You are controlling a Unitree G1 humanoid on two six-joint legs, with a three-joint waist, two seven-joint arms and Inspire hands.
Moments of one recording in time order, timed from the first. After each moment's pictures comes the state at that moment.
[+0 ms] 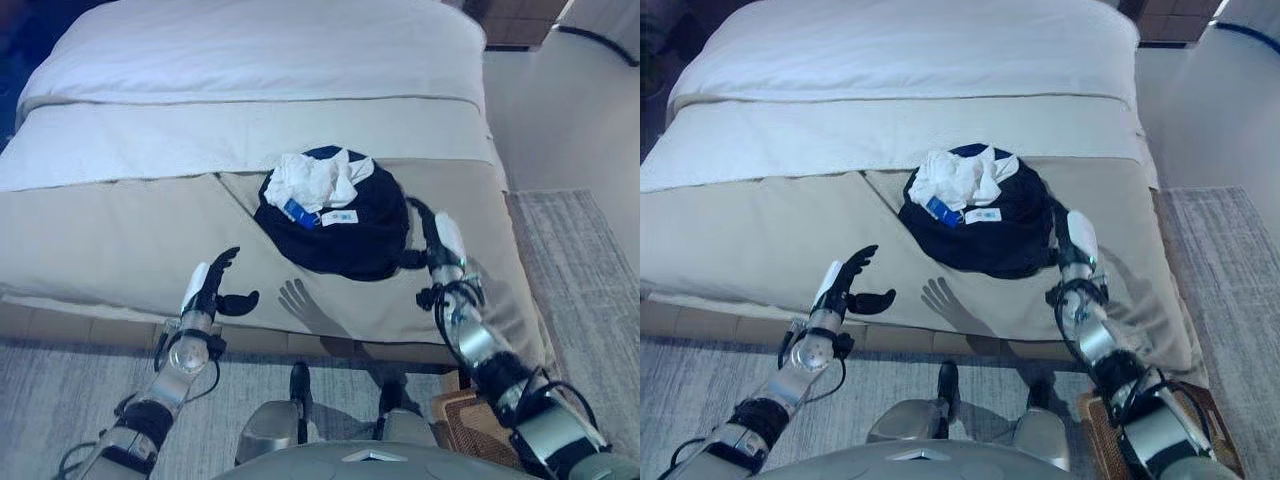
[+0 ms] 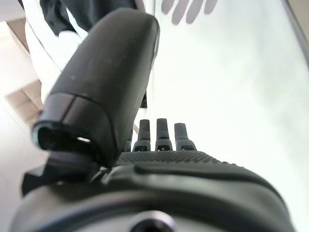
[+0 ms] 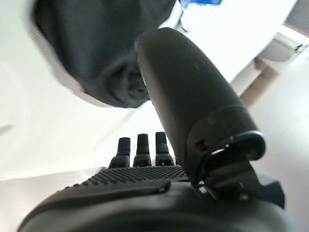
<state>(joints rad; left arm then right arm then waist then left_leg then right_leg) -0.16 0.44 -0.31 0.62 0.04 -0.24 0.28 -0.41 -0.47 0.37 0.57 -0.18 -0.03 -0.47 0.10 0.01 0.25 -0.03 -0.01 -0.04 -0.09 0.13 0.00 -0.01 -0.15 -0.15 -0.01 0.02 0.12</state>
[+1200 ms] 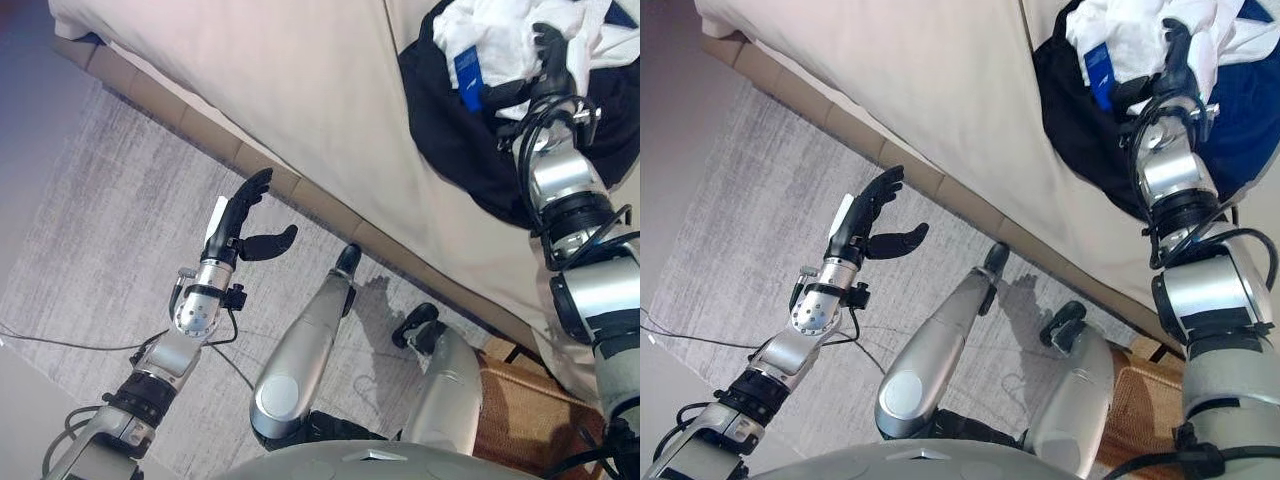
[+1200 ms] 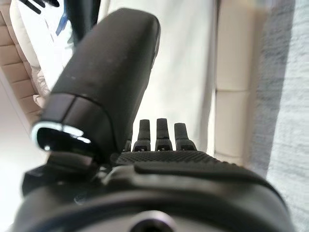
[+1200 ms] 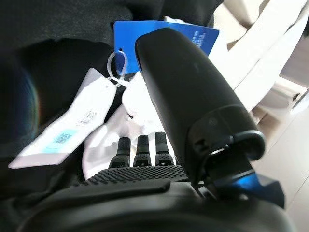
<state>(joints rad) -0.15 0.53 -0.37 0.20 -0.16 -0.31 0.27 -1.15 -0.70 0.36 0.87 0.19 0.22 -0.44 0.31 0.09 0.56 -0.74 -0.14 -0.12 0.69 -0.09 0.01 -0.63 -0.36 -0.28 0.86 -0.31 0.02</state>
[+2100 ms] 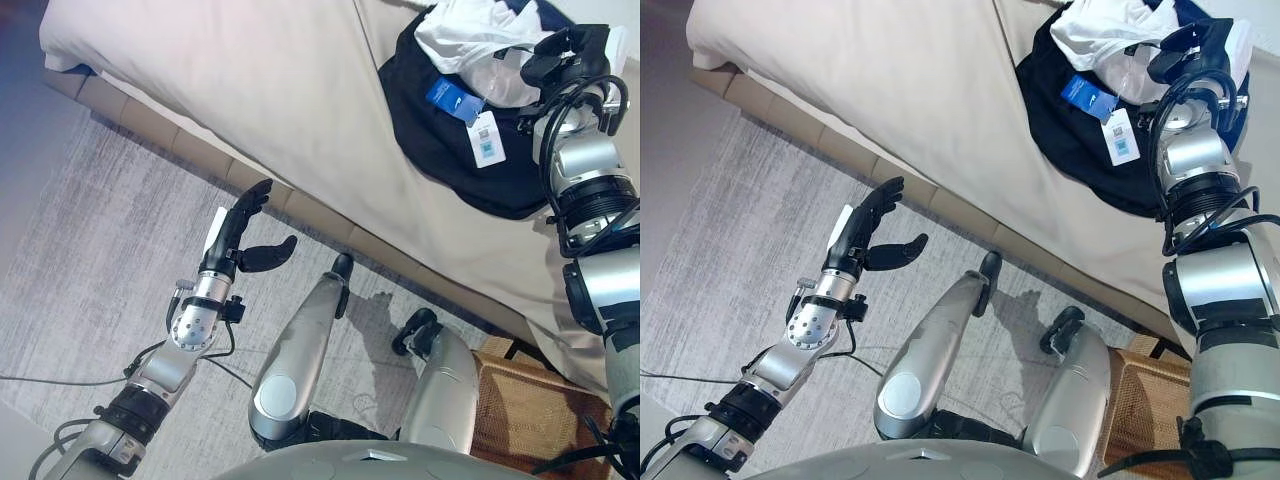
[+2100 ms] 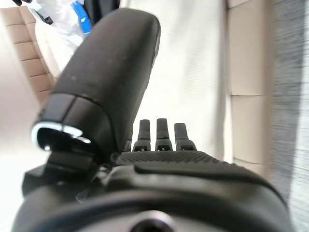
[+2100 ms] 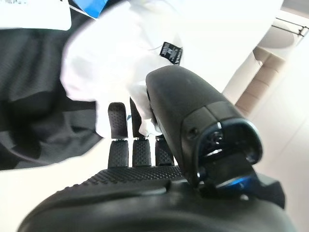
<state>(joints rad) -0.11 0.57 -0.40 0.15 -0.18 -0.31 0.29 -1.18 -0.75 0.36 0.90 0.32 0.22 -0.48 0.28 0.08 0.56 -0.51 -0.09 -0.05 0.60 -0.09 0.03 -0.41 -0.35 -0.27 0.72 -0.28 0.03</state>
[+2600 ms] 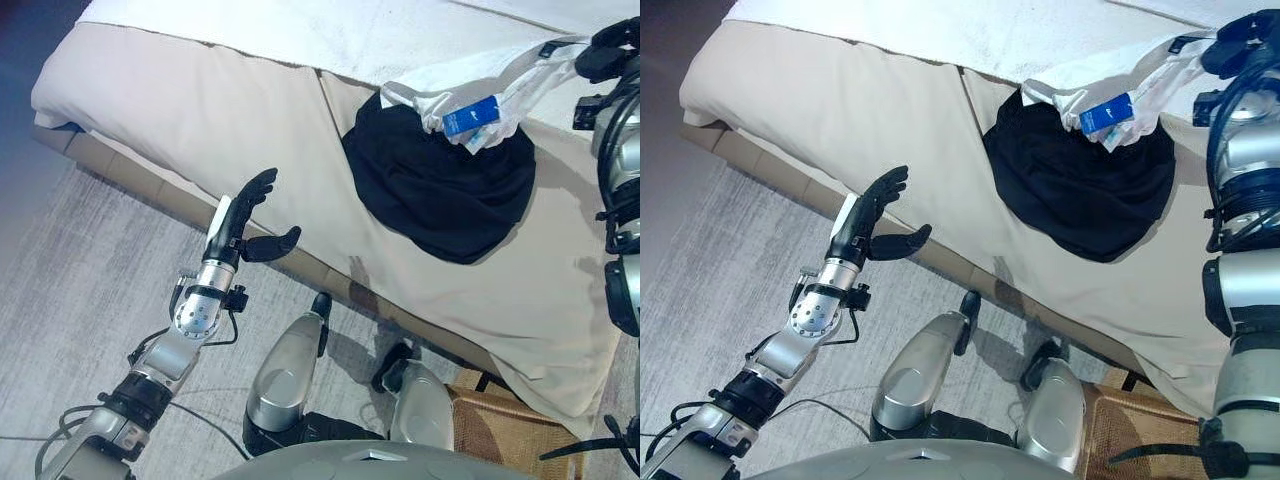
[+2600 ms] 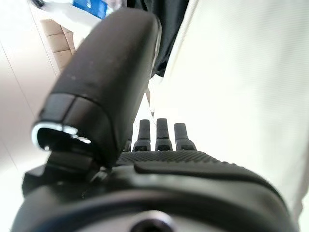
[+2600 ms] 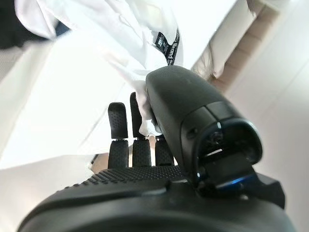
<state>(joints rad) -0.17 0.57 -0.40 0.14 -0.17 -0.25 0.28 -1.19 -0.92 0.33 0.94 0.35 0.22 -0.39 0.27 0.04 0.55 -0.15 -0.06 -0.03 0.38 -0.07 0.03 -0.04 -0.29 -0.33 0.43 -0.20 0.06</state>
